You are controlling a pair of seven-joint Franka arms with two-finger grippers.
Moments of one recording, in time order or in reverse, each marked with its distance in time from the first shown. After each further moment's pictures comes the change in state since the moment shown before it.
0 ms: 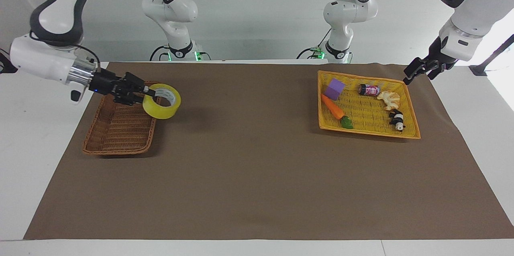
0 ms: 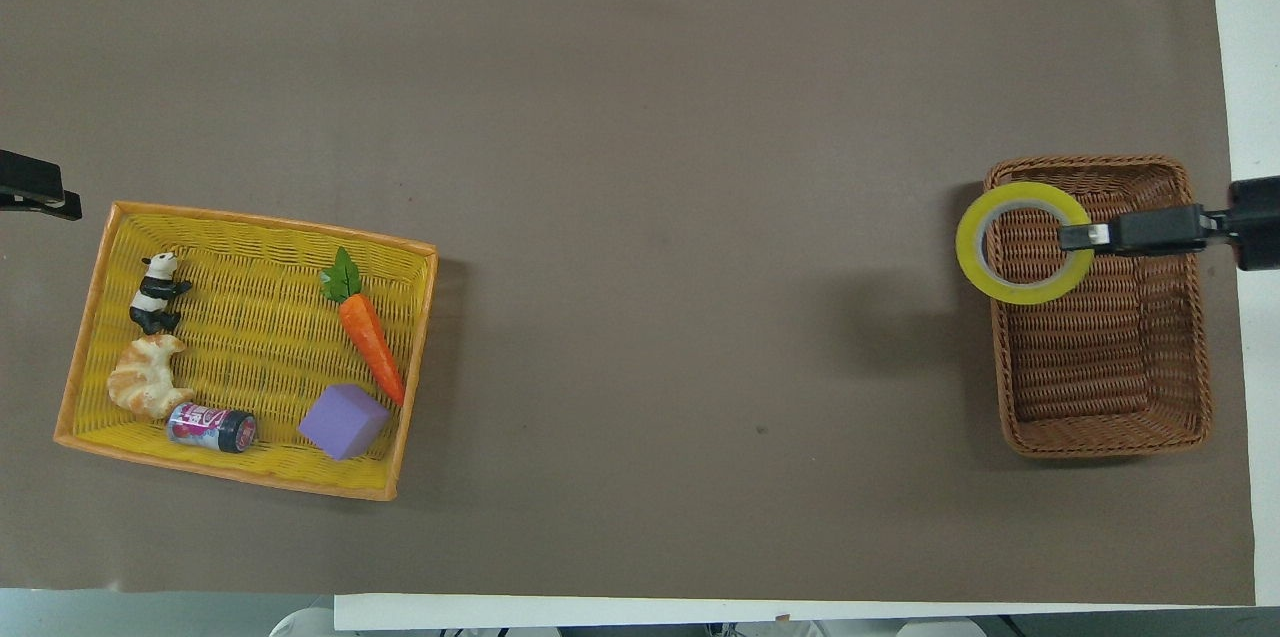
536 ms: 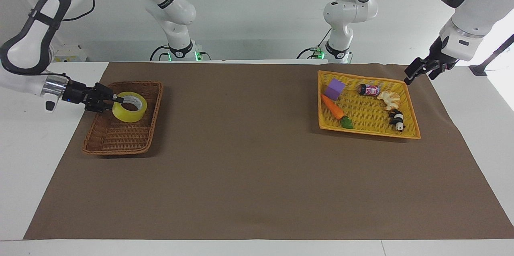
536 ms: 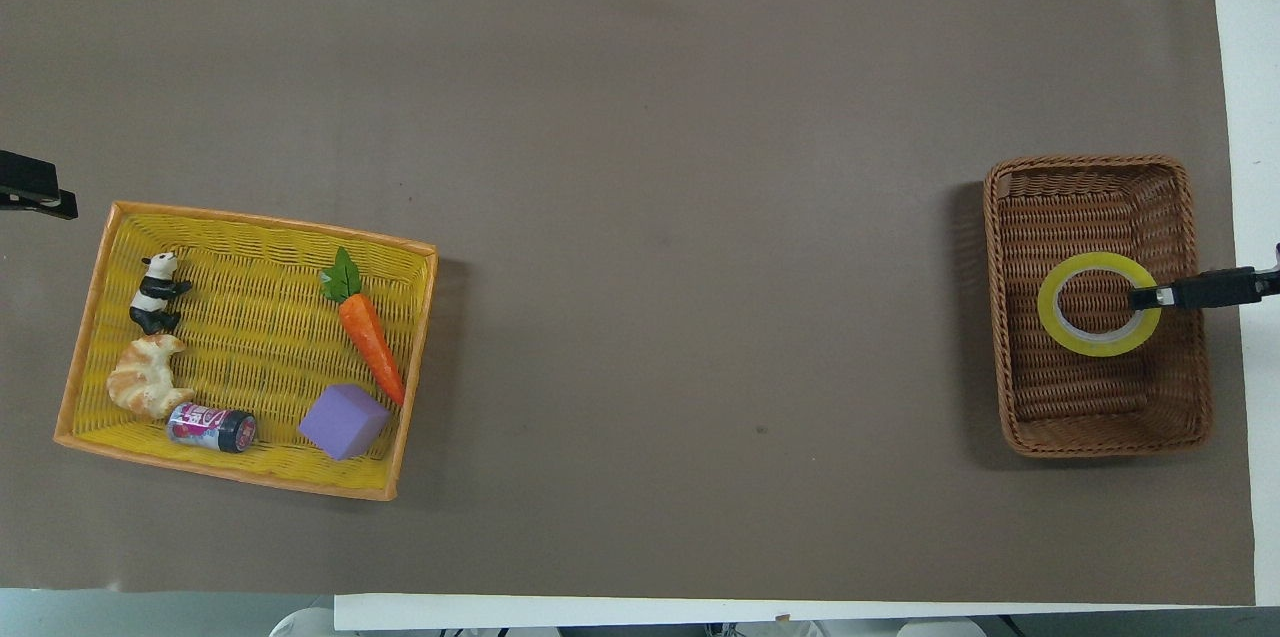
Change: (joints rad) left arm 0.009 0.000 0.001 0.001 0.002 0.005 -0.001; right arm -0.126 0.177 0.003 0.070 -0.143 -0.030 -0.241
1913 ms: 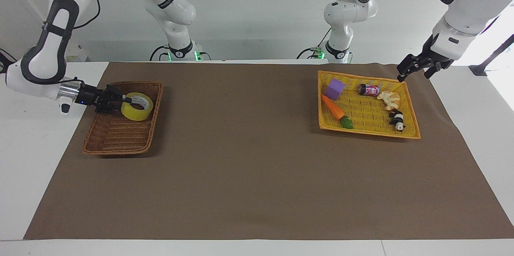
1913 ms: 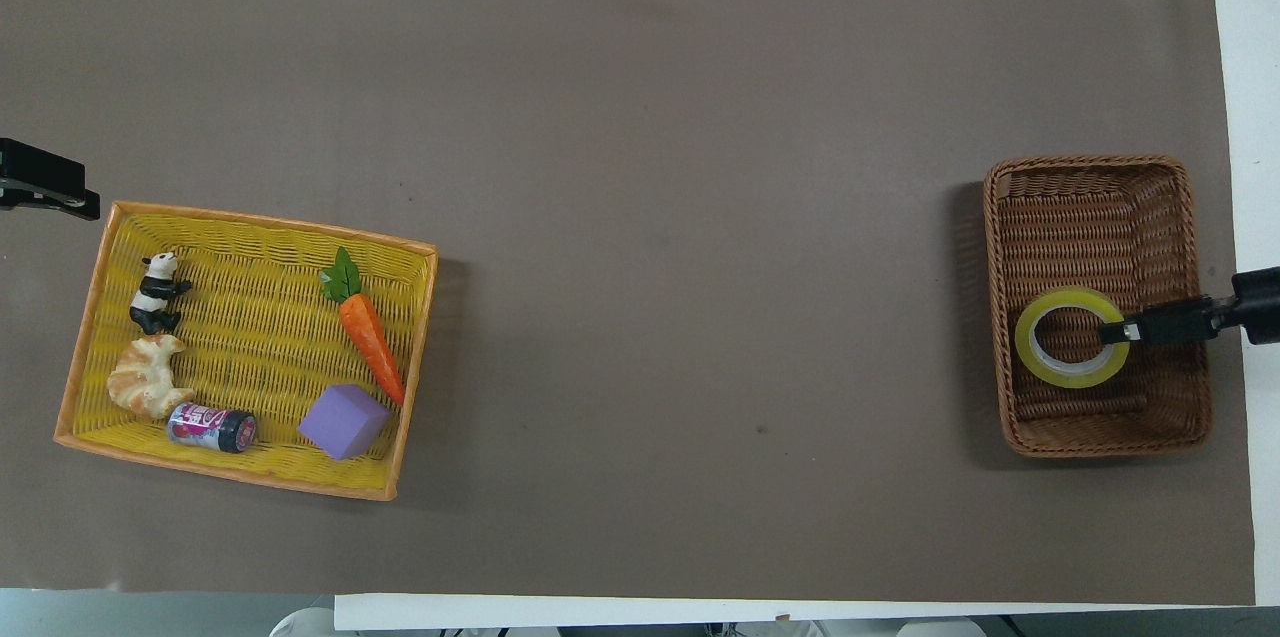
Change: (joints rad) left arm 0.055 0.045 -0.125 0.113 0.015 -0.120 0.038; right arm -0.001 0.000 0.004 -0.114 -0.053 0.086 -0.125
